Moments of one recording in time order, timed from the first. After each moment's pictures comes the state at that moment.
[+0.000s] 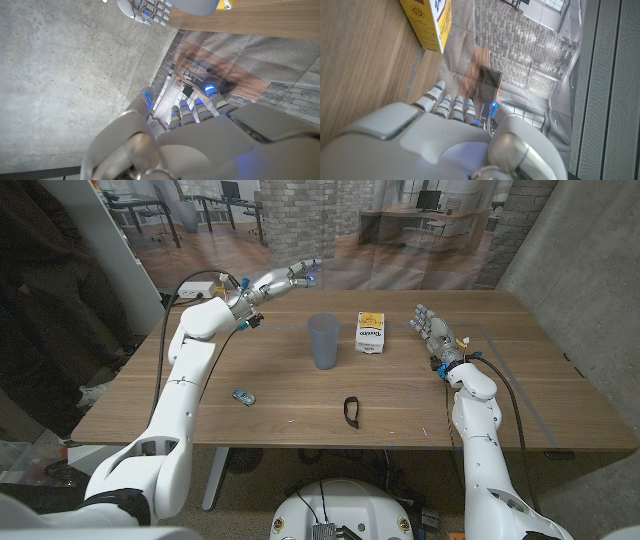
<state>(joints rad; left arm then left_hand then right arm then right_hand) 0.66 0.21 -0.06 -1.38 0.23 -0.51 -0.79 0.39 0.15 0.65 -0.14 0.18 -0.04 -0.06 0.20 0.17 0.00 -0.09 0.24 0.19 -0.07 -0.03 0.20 0.17 -0.11 -0.04 0.56 0.19 -0.87 0.13 0.35 -1.34 -0.06 0.19 0.50 0.22 0.15 0.50 0.16 0.20 0.06 0.04 0.19 0.18 0.06 0.03 0.19 0.19 -0.01 -0.01 0.20 0.19 0.15 -0.04 0.20 0.17</state>
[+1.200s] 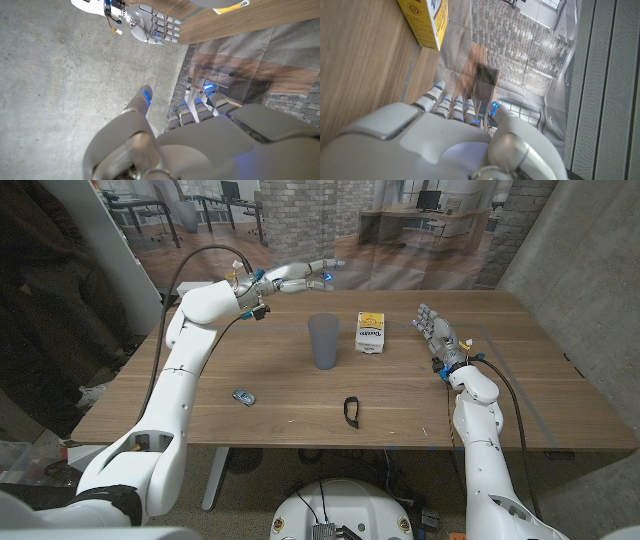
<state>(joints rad) 0.65 0.26 0.01 -1.52 0.29 -0.56 -0.87 0.42 0.14 0.62 -0.15 0.18 -0.02 -0.08 0.20 0.17 0.04 -0.11 0.24 0.19 -0.06 -0.04 0.19 0.17 -0.09 -0.02 0.55 0.19 -0.90 0.13 0.35 -1.37 -0.03 0.21 0.50 0.21 0.15 0.50 0.16 0.20 0.06 0.04 0.19 0.18 0.07 0.04 0.19 0.19 -0.01 -0.01 0.20 0.19 0.15 -0.04 0.20 0.17</state>
